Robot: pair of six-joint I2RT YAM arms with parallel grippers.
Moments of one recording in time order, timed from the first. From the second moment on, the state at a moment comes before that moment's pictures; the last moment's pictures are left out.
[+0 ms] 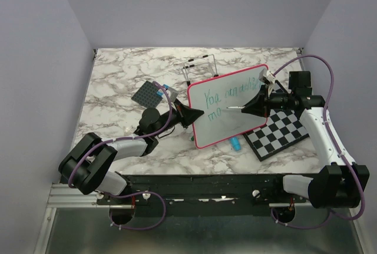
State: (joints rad) left arm -0.64 1.42 0.45 1.07 0.38 -0.60; right arm 0.00 1.21 1.04 -0.68 -1.15 -0.62
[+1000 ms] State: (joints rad) left arm -0.64 1.41 0.45 1.07 0.38 -0.60; right arm -0.02 1.26 1.02 -0.67 -1.20 -0.64
